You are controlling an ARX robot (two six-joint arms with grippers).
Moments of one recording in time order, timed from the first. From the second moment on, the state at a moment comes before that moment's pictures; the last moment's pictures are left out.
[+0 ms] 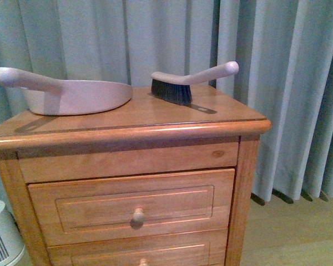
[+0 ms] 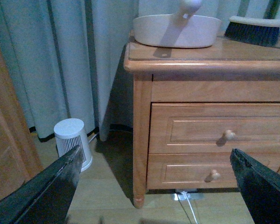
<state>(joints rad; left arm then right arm) 0.00 0.00 0.01 0.00 0.00 0.00 0.00 0.00 0.02 0.00 0.00 -0.01</state>
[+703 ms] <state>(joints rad) -0.06 0.94 0.97 -0.27 0.13 0.14 0.00 0.00 0.02 0.00 0.00 -0.01</state>
